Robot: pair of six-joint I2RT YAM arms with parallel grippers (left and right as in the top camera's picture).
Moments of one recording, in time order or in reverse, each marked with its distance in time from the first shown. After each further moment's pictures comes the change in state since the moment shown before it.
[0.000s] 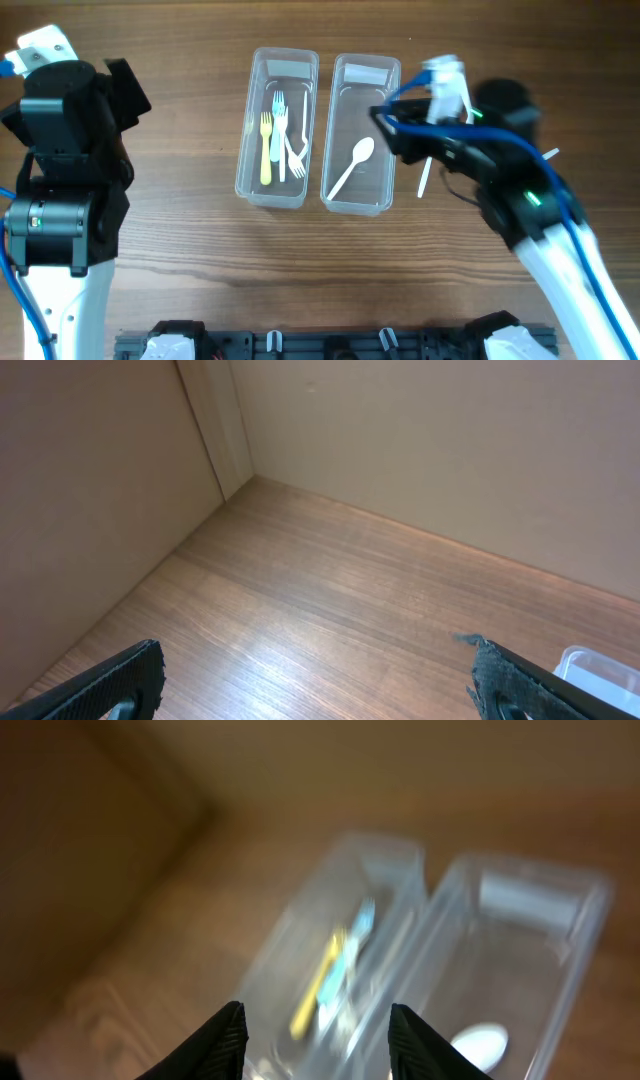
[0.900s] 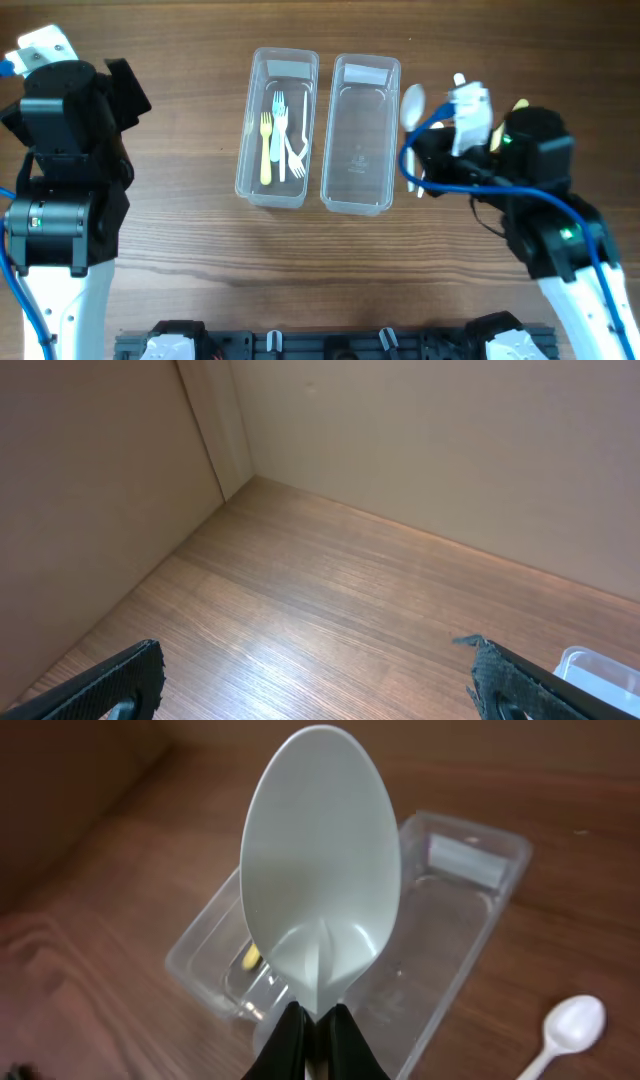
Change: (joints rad) left arm 0.000 0.000 0.000 0.000 0.000 0.000; right arm -0.037 -0.082 -0.002 -0.253 0.009 -0.239
